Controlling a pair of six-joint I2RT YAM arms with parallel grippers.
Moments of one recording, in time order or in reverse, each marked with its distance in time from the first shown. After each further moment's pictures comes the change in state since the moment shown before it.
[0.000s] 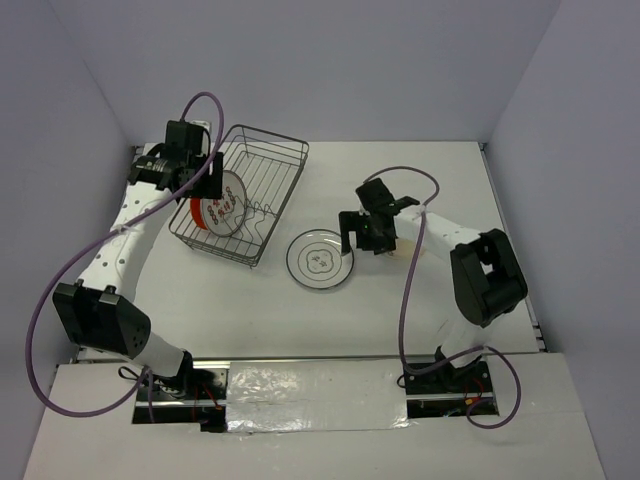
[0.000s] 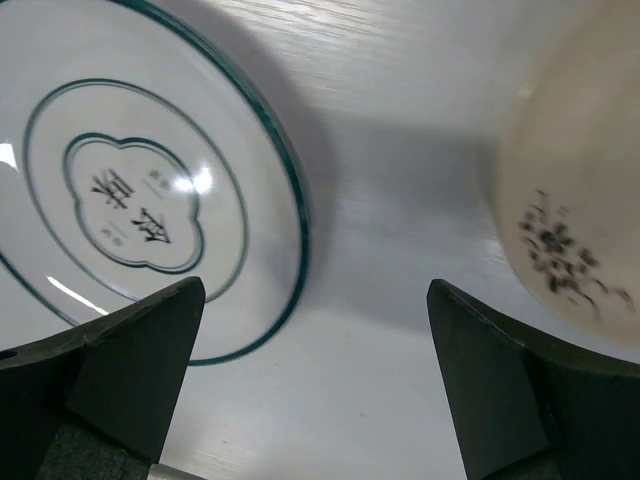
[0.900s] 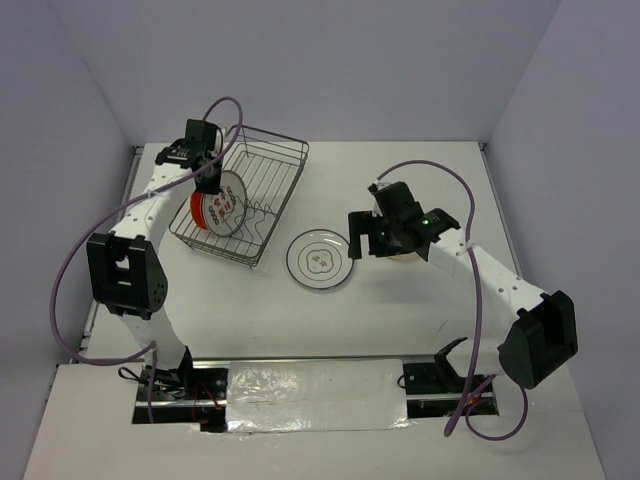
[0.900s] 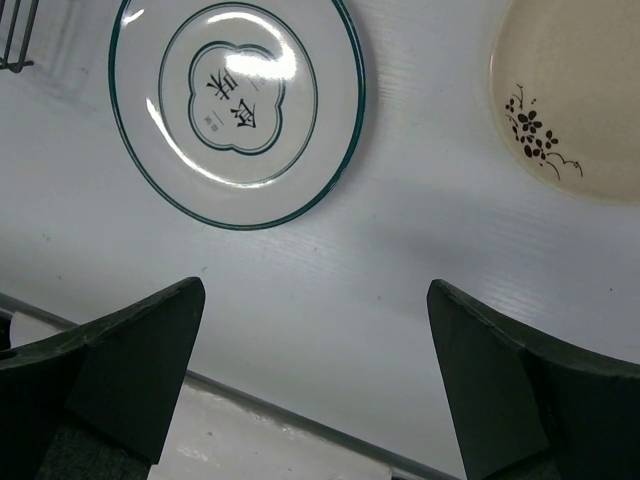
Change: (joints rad) left arm 0.038 0.267 0.047 0.133 0.068 0.087; right arm 0.065 -0.420 -0.062 -0.184 0.068 0.014
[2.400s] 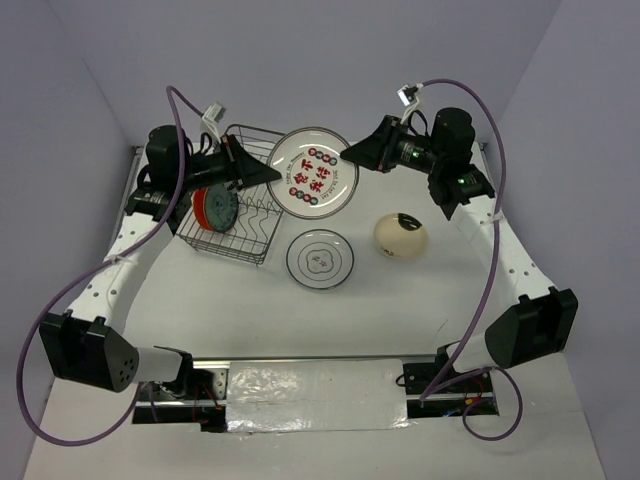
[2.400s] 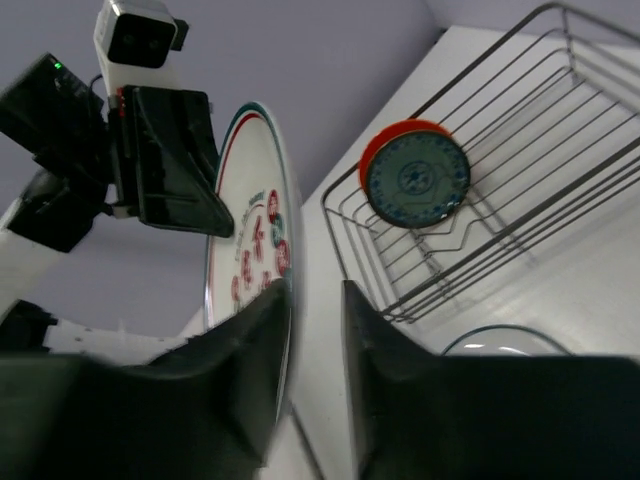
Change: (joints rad) left arm -0.051 -0.451 -0.317 0.622 1.052 -0.809; right arm -0.272 0.083 0.327 0.620 -0.735 0.240
